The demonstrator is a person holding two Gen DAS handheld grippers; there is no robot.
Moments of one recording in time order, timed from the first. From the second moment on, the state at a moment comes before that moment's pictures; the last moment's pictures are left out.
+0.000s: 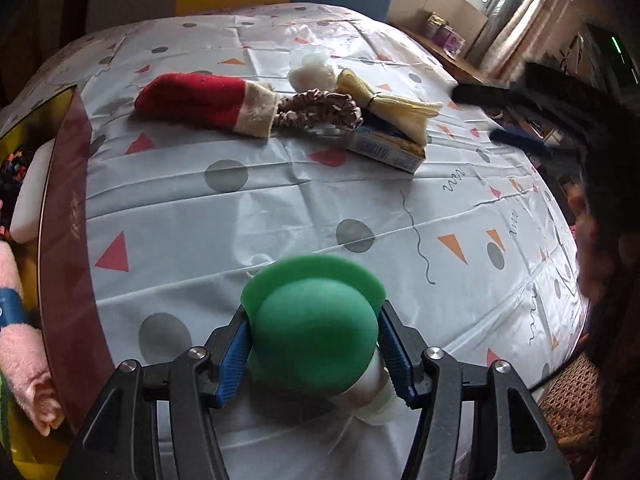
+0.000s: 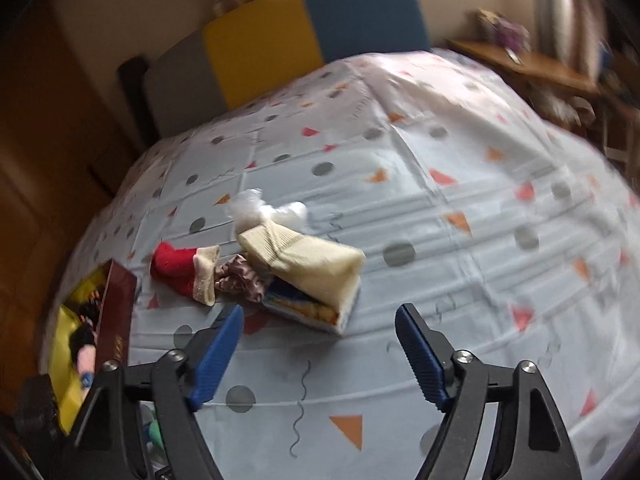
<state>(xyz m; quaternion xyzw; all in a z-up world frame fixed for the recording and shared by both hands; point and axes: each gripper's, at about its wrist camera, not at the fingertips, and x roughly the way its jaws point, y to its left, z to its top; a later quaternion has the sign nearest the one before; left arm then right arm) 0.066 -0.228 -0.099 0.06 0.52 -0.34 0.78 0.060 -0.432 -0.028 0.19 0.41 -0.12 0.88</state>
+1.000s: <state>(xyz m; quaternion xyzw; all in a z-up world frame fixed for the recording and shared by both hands) 0.064 -0.217 -0.096 0.04 0.51 -0.33 0.79 0.050 -0.426 -0.078 0.07 0.58 -0.13 0.80</state>
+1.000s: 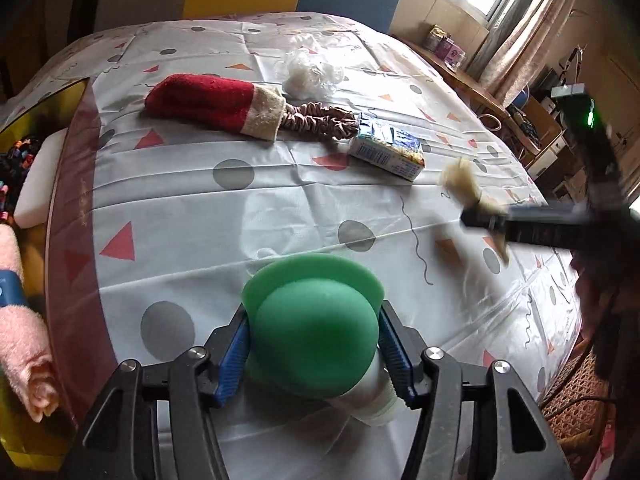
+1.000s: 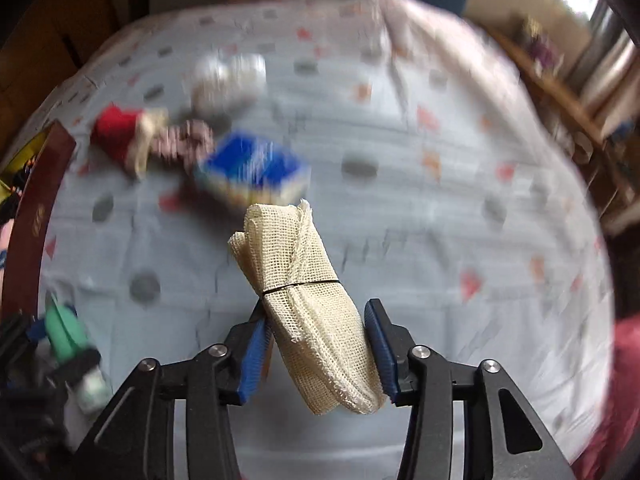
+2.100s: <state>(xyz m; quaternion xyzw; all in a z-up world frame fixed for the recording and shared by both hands) 0.027 -0.149 0.005 0.00 0.42 -0.35 0.84 0.039 -0.406 -0.106 0.06 0.56 -0.08 0.82</state>
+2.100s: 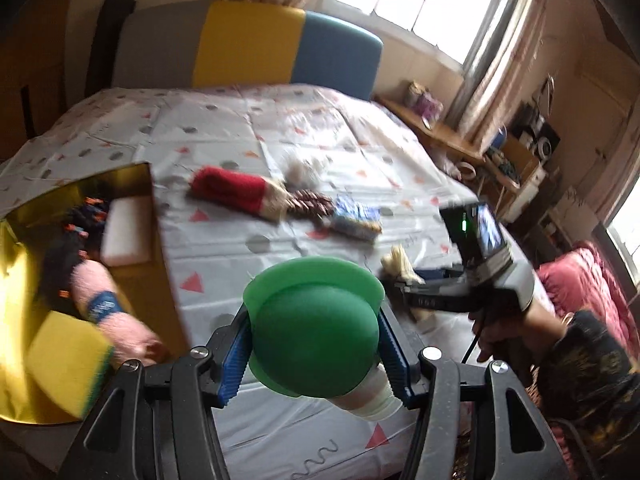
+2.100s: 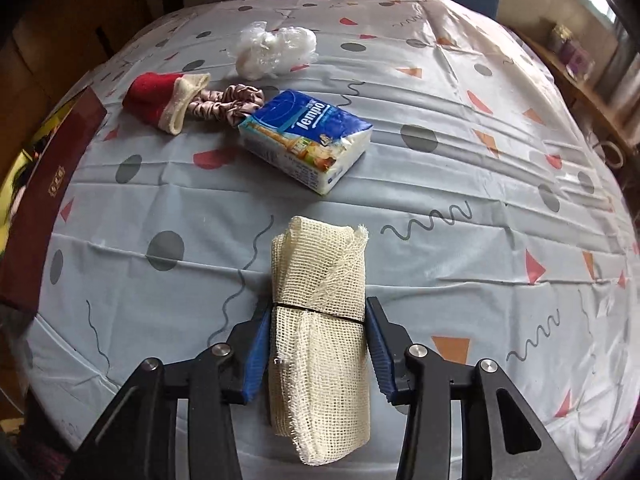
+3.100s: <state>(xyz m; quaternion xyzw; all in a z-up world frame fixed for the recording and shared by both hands) 0.252 0.022 -0.062 0.03 0.50 -0.09 0.86 0.035 -0.383 -0.106 0.01 0.56 -0.08 0.83</state>
